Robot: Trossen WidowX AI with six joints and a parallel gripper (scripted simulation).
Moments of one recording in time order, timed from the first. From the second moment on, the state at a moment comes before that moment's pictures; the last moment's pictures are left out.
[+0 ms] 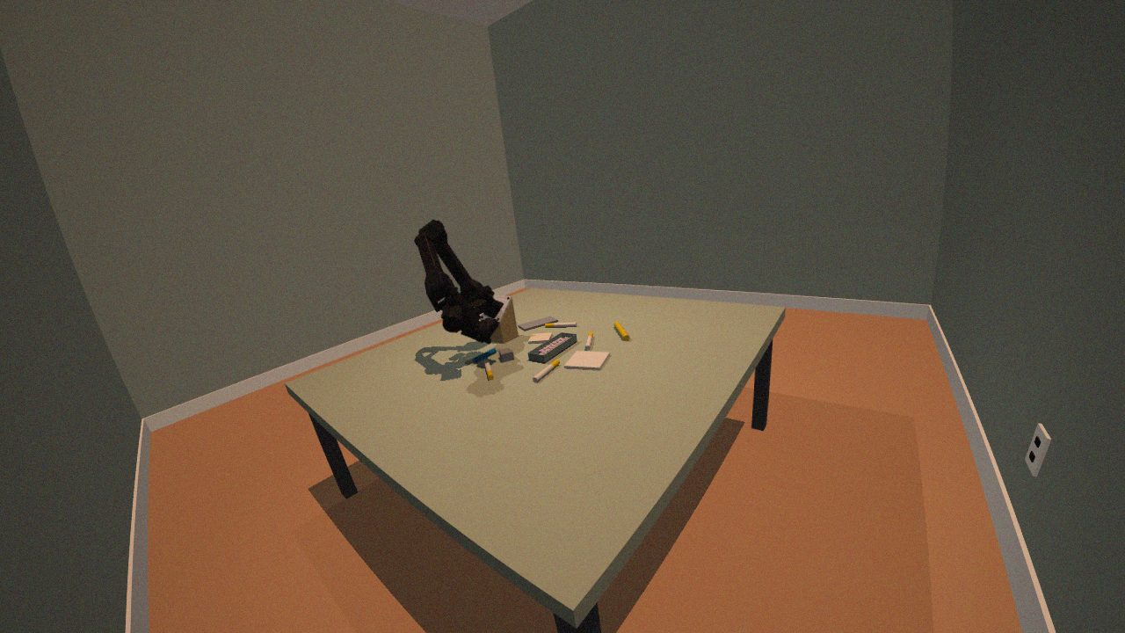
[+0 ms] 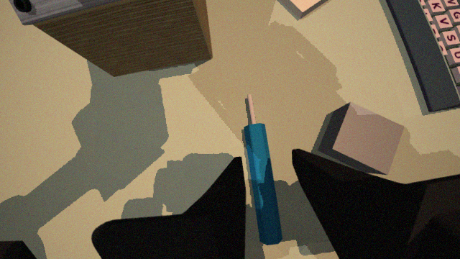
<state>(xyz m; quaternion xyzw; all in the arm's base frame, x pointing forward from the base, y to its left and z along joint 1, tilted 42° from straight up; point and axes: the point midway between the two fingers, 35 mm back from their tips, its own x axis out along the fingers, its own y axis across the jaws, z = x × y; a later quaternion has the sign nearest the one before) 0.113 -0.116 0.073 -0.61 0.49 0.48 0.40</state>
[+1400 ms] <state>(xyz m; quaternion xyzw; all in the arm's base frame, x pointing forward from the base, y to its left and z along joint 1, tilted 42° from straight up) 0.117 -0.138 0.049 -0.61 0.49 0.48 0.40</state>
